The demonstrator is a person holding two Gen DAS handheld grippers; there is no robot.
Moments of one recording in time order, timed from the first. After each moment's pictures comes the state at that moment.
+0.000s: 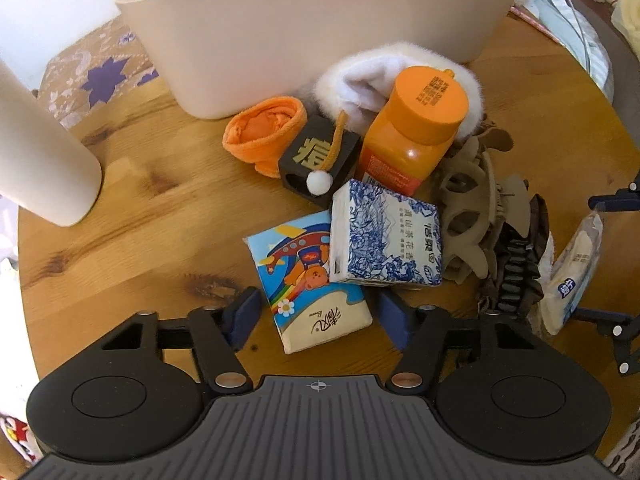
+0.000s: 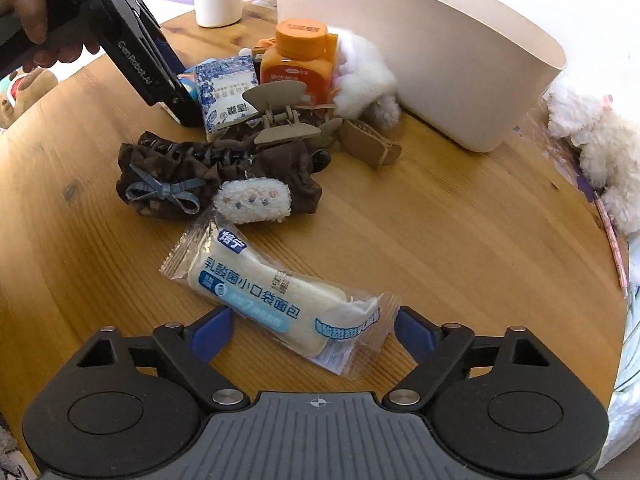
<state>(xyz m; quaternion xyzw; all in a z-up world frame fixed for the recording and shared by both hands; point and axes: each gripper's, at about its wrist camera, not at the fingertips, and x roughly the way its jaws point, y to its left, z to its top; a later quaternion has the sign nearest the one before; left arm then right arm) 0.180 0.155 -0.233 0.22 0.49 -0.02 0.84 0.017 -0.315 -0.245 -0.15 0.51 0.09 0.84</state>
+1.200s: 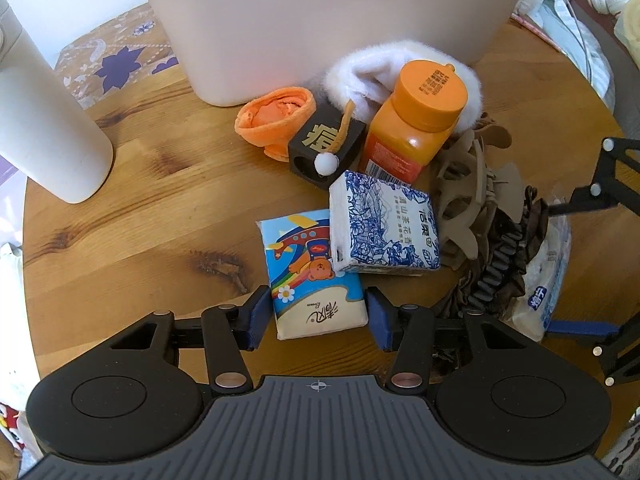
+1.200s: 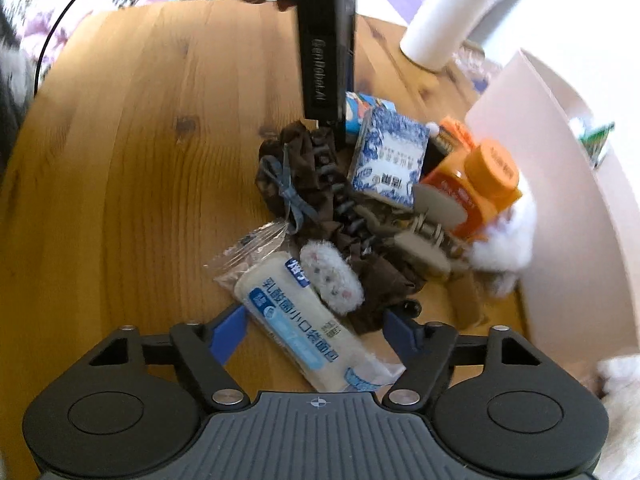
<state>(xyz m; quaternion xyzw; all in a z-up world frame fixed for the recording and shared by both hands) 0.162 0.158 -0.231 0.23 0.47 -0.05 0.85 0.035 -0.252 -0.244 -0.43 0.40 0.38 0.72</state>
